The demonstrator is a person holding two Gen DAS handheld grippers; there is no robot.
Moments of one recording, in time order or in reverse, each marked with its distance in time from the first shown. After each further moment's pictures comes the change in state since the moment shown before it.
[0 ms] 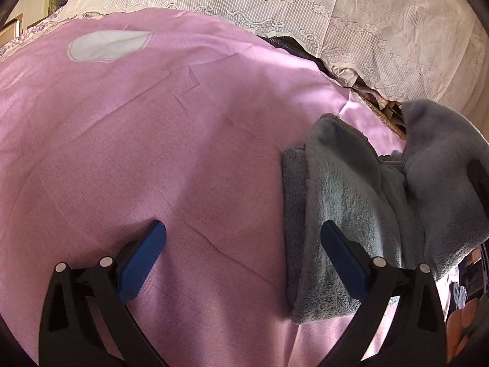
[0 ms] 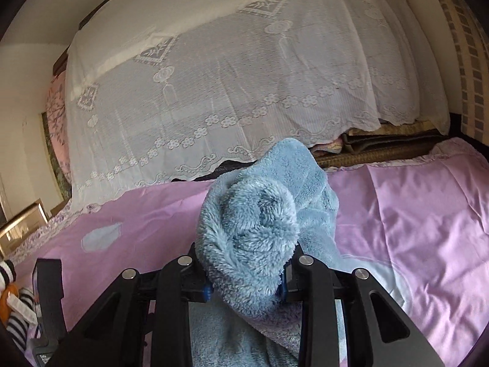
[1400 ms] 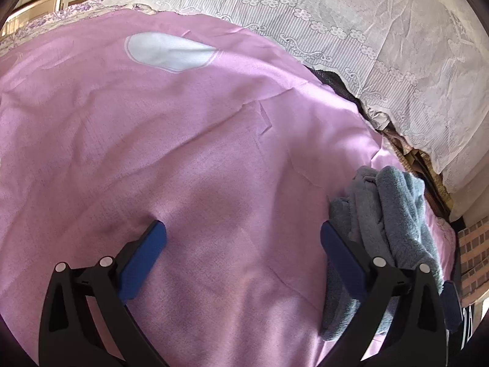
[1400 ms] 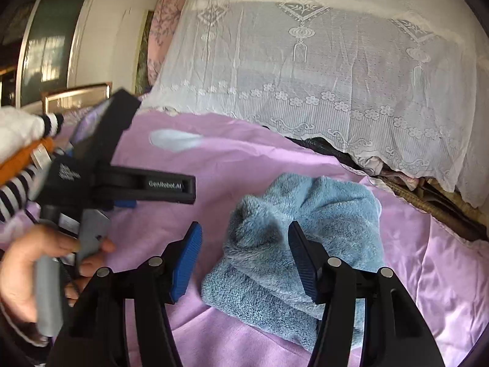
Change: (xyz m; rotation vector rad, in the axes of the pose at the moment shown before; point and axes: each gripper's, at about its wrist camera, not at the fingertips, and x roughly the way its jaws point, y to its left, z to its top) left arm -0.024 0.058 0.022 -0.178 -0.065 0.045; right arm -0.028 0.092 -0.047 -0.498 0.152 0.277
